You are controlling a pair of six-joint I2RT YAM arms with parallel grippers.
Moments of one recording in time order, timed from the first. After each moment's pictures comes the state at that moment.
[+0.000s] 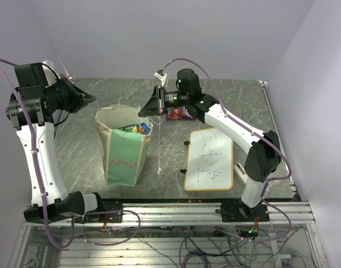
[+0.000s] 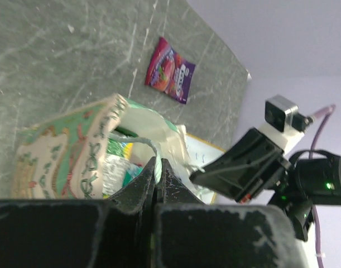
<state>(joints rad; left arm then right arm) 0.24 1.26 1.78 -1.17 0.51 -0.68 0.68 1.82 1.63 -0.09 -0.85 0.82</state>
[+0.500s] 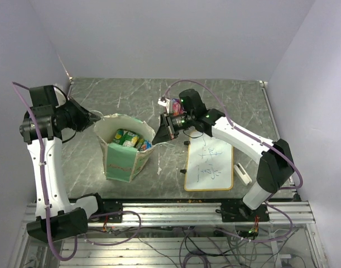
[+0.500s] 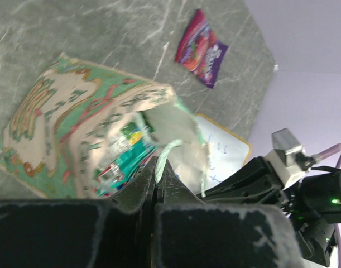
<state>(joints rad) 0.24 1.10 1.42 -1.10 0.46 -0.69 0.71 1.65 1.33 -0.29 -0.90 0.50</state>
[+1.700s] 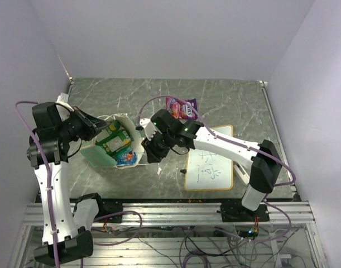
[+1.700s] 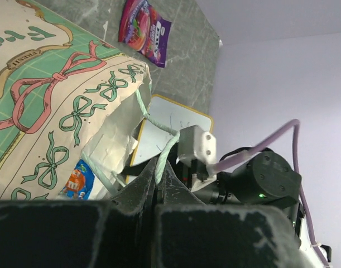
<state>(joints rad) 0.25 0.89 1.20 -0.88 0.67 -0.79 0.99 1.73 1.44 -0.62 -0.39 0.04</state>
